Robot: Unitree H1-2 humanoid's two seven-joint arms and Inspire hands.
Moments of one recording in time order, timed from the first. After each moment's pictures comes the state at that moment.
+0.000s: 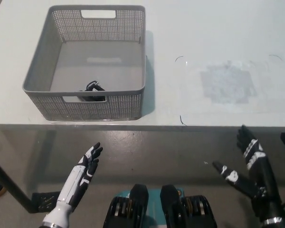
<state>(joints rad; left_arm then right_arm) -0.08 0.15 -0.08 0.21 0.14 -0.34 -0.06 -0.02 -0.08 0.02 0.10 0.09 -0.23 0.04</state>
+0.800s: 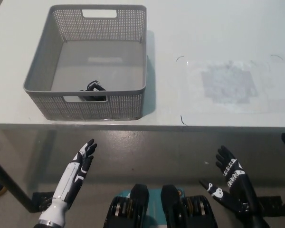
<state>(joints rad) -0.08 0.15 -0.05 0.22 0.13 -0.34 -0.06 -0.02 -0.05 0.04 0.26 0.14 -0.32 0.13</state>
